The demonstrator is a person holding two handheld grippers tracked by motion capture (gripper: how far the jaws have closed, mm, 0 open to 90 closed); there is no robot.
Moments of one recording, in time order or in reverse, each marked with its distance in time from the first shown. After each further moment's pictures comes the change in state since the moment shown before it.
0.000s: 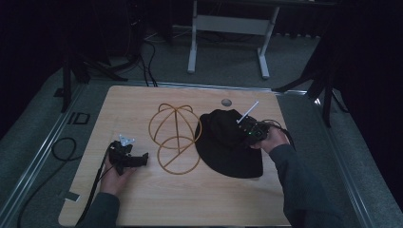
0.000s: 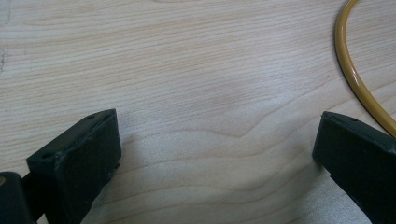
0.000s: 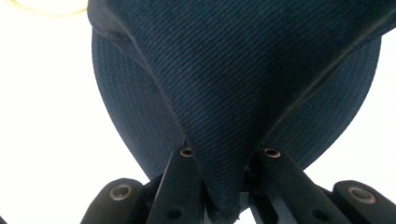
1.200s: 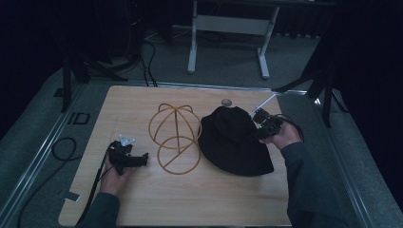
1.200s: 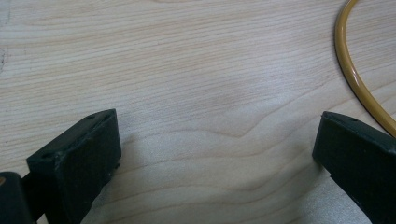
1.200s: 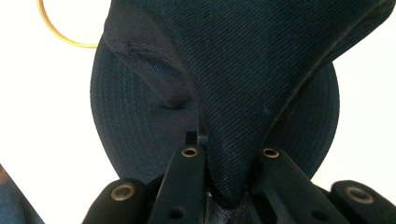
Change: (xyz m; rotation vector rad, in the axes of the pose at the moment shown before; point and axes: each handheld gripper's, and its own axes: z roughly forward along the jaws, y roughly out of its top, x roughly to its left) left arm 0.000 0.000 0.000 -0.002 0.000 -0.002; right arm -0.007 -0.014 -0.046 -0.142 0.030 0.006
